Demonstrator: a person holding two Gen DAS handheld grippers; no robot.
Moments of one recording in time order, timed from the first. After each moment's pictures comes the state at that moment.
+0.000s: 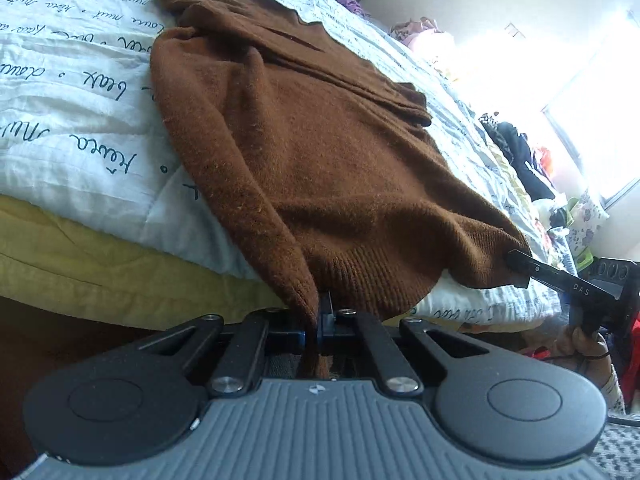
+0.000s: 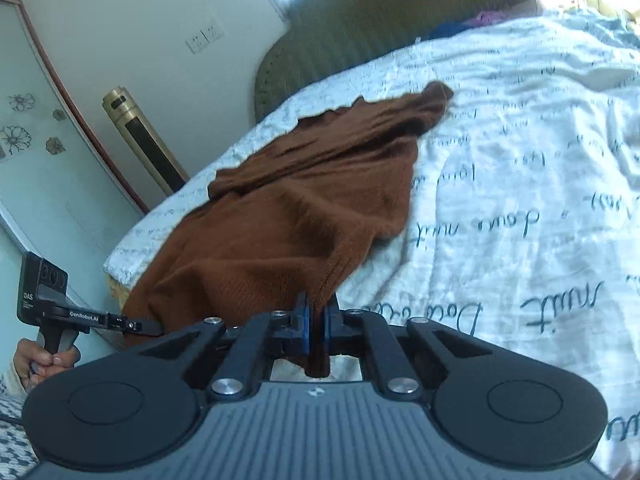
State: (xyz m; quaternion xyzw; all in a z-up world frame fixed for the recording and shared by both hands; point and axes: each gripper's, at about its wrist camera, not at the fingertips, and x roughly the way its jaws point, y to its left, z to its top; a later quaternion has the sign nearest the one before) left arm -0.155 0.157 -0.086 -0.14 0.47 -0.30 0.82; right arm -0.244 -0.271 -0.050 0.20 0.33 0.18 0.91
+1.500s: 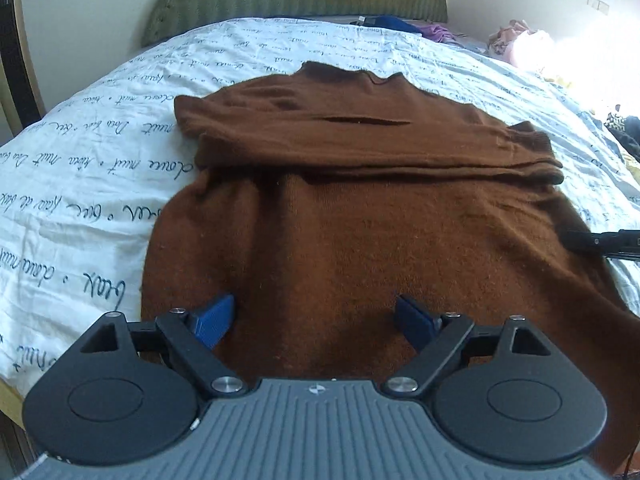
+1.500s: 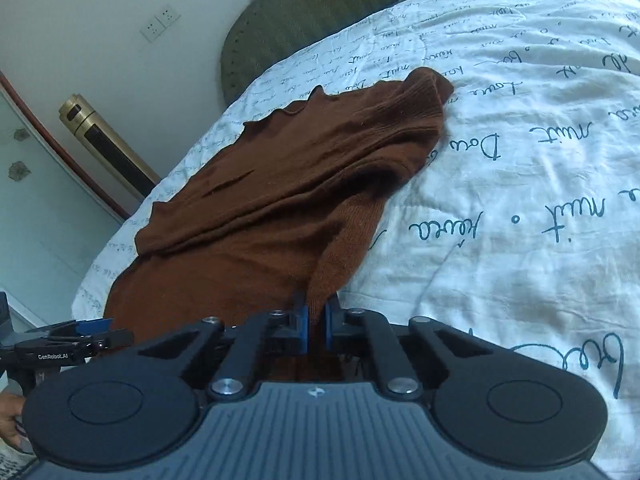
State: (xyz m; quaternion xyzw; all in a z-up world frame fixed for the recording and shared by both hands) left arm -0.064 0.065 -0.074 0.03 0.41 -0.09 0.91; right arm -0.054 -0.301 -0.086 0.21 0.40 0.18 0.87
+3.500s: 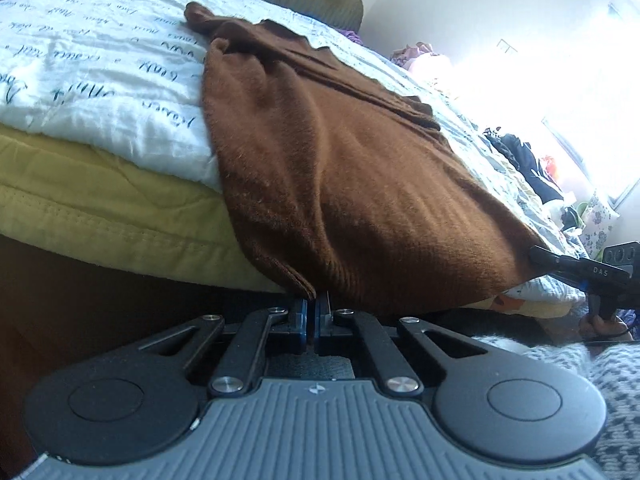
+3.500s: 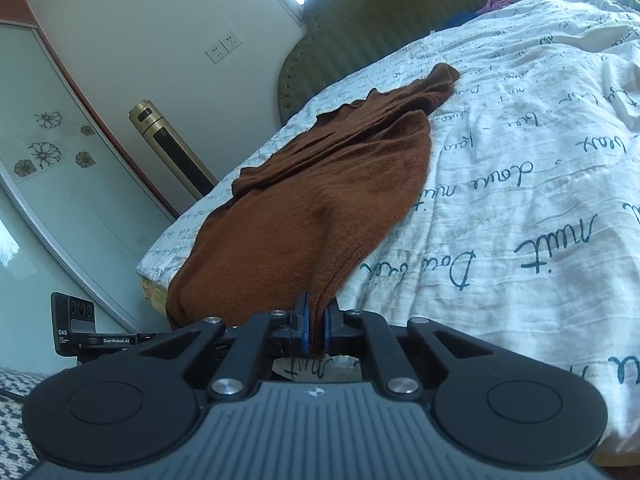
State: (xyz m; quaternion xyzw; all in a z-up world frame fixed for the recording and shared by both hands) left arm -0.197 0.189 -0.113 -0.11 0.40 -0.29 0.86; right arm -0.258 -0.288 -0.077 0.24 0.32 0.22 0.89
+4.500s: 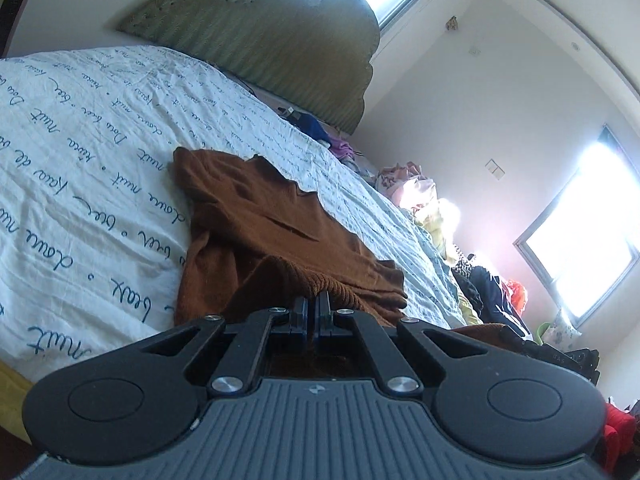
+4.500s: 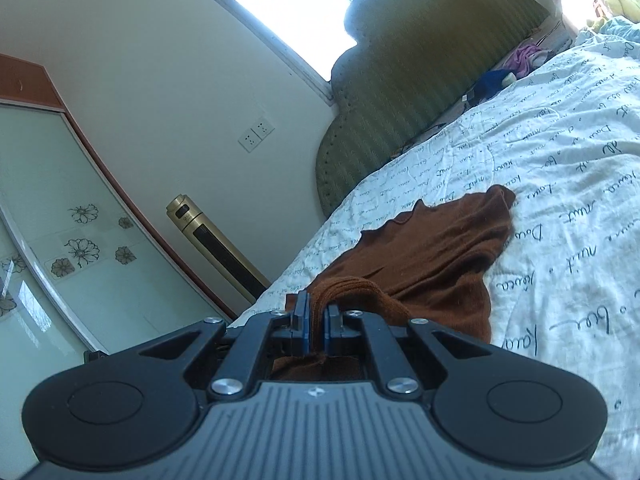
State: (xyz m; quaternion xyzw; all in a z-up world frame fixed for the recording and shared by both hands) left arm -0.100 0.213 -0.010 -0.25 0.31 -0.27 0.88; right arm -0.150 -0.319 -0.001 0.32 0.21 0.25 0.89
